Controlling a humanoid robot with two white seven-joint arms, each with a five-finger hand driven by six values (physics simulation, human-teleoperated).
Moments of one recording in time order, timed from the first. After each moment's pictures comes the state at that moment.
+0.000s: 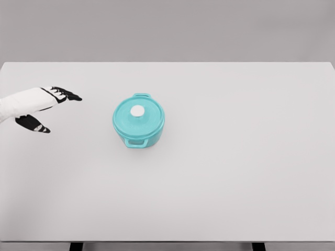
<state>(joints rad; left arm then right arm) -0.42 0.82 -0.28 -1.37 -0.36 -0.61 -0.61 0.01 0.00 0.71 -0.05 0.24 -0.09 0.13</state>
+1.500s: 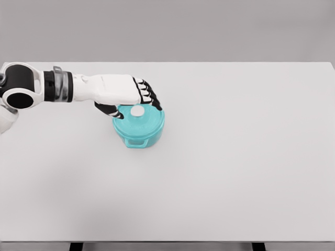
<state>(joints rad) -0.91 0.69 -0.86 -1.51 -0.32 -0.61 -0.61 0.01 0.00 0.71 -0.05 0.24 -0.09 0.13</state>
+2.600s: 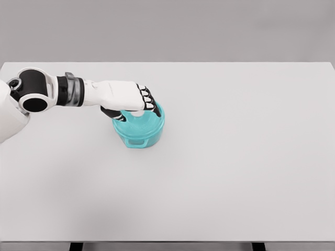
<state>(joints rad) -0.91 0.63 -0.89 -1.45 -0.44 -0.61 -0.61 0.01 0.00 0.71 -0.05 0.24 -0.09 0.13</state>
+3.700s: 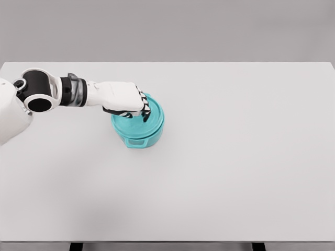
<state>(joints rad) -0.91 0.62 -0.90 -1.41 -0.48 -0.61 -0.61 0.01 0.00 0.71 -0.05 0.24 -0.09 0.13</state>
